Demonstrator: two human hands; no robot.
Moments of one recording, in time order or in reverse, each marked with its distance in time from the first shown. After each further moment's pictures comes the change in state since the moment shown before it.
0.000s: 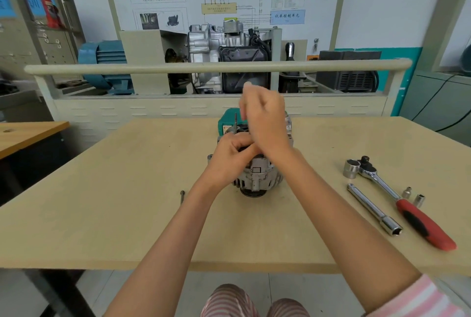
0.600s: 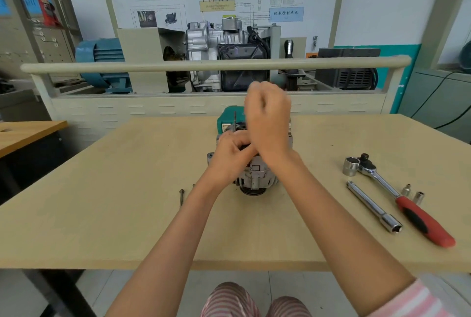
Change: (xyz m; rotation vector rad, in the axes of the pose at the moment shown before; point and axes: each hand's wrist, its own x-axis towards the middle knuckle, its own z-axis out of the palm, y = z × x) left_hand 0.000 -0.003 0.002 0.031 0.021 0.027; right_hand -0.008 0.002 0.001 -0.201 0.182 -0.070
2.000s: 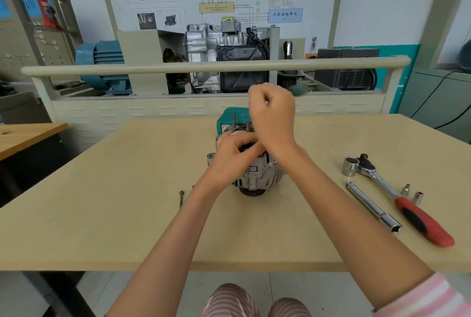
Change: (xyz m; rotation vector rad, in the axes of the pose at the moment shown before) left_hand 0.001 0.003 0.001 0.084 -0.043 0.028; right_hand 0.010 -0.002 -0.009 -0.002 -0.062 0.098
